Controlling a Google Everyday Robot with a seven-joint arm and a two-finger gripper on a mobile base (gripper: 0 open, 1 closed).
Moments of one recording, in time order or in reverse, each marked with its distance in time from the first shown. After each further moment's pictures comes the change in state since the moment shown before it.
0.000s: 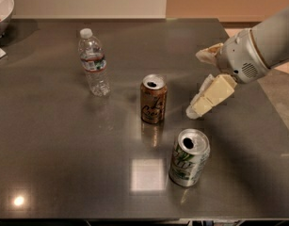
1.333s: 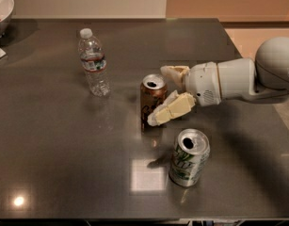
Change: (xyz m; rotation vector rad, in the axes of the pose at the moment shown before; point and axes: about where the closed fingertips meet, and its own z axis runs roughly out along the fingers) arm -0.040 0.019 0.081 -0.113 -0.441 0.069
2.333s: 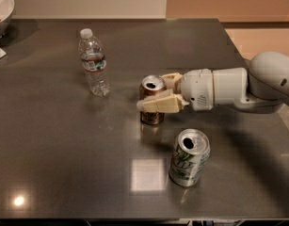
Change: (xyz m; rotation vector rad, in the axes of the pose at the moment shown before) arm 0.000 -0.001 0.016 -0.011 -0.112 0.026
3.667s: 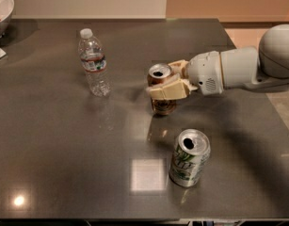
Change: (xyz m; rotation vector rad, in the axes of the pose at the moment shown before) arm -0.019 -0.019 -0.023 0.040 0.106 -0.032
